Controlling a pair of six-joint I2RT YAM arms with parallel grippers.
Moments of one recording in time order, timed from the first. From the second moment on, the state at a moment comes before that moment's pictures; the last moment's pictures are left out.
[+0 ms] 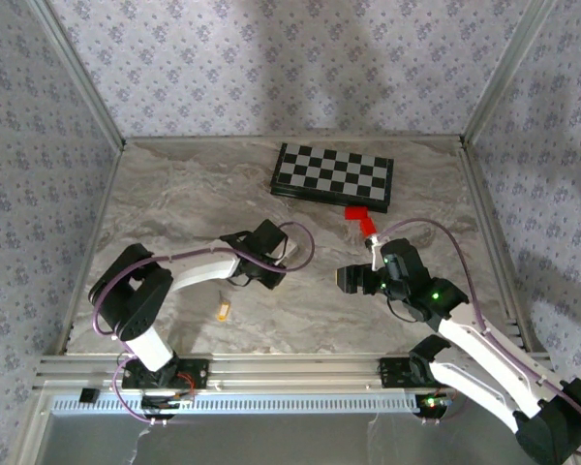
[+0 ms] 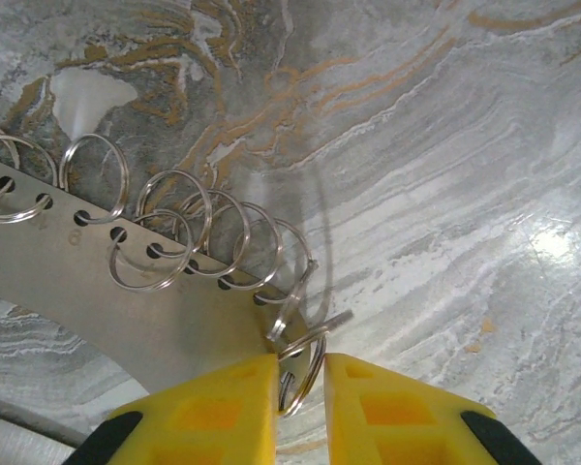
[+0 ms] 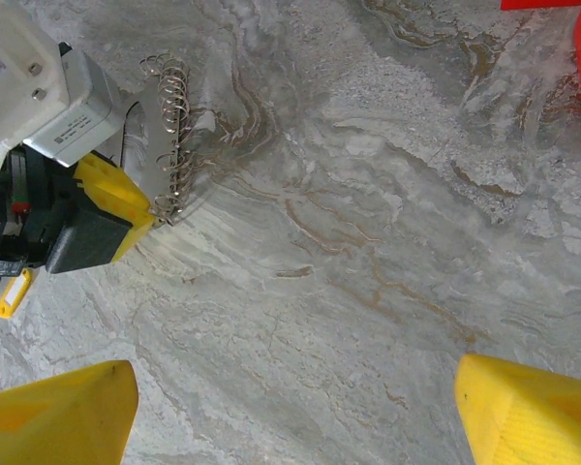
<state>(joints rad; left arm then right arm) -0.81 1.66 0.93 -0.42 0.04 -0.10 0.59 0.76 0.55 -0.51 -0.11 0.43</state>
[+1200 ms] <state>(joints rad) -0.84 1.60 0.91 -0.45 0.04 -0.10 0.59 0.73 0.55 -0.52 -0.10 0.43</state>
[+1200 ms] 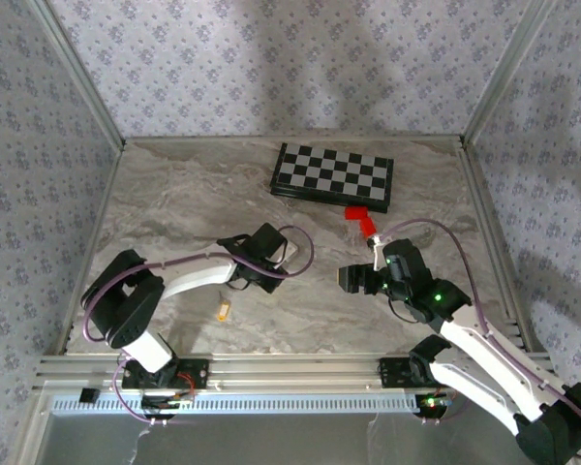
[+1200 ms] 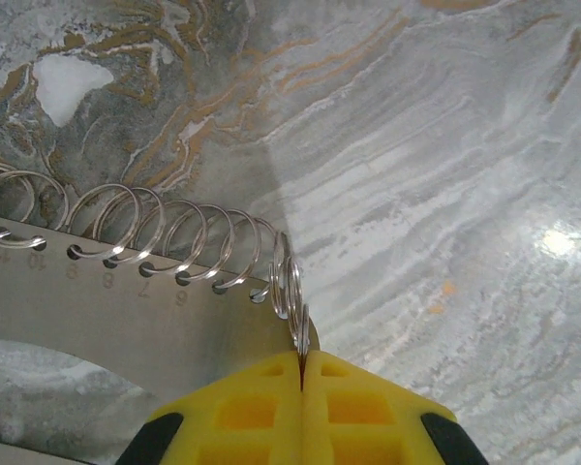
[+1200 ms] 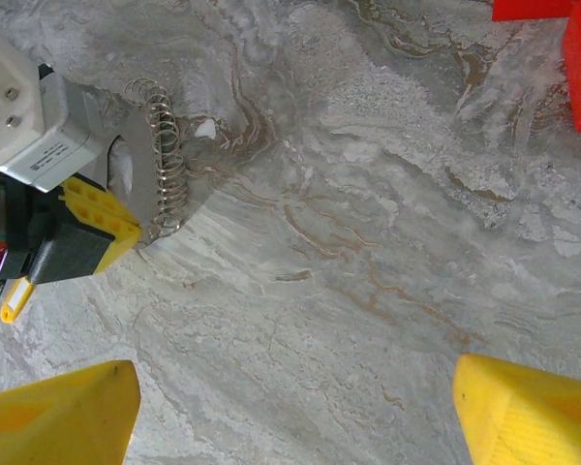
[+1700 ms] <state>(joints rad) -0.95 1.31 0.92 -0.55 0.01 -0.08 0.59 0.65 0.55 -0.48 -0.18 0.42</state>
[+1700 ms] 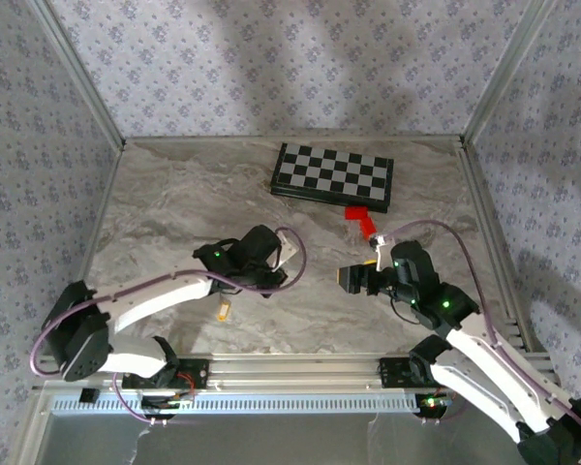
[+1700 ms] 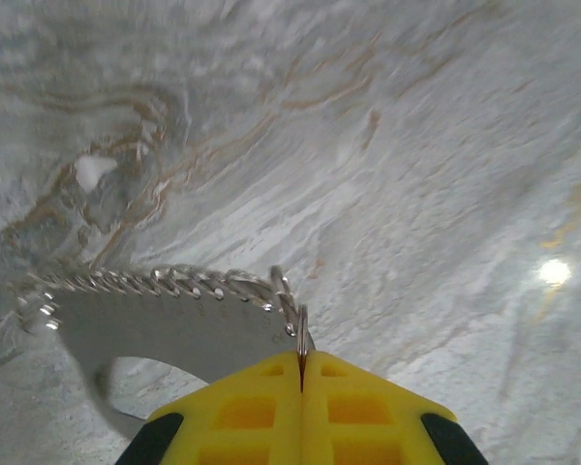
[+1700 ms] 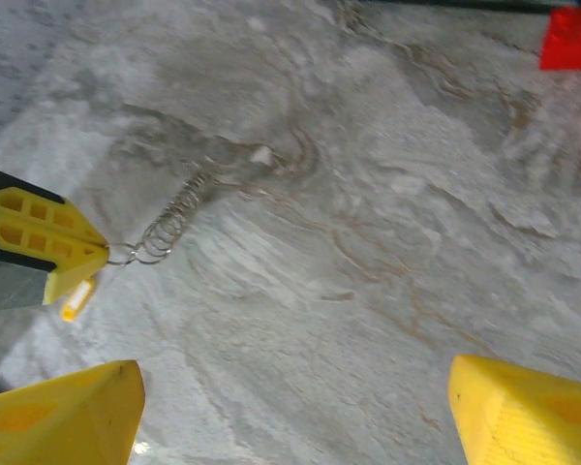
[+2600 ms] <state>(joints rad) -1.11 0.96 0.98 -0.44 0.33 0.24 1.03 0.51 0.63 -0.23 -0.41 0.10</state>
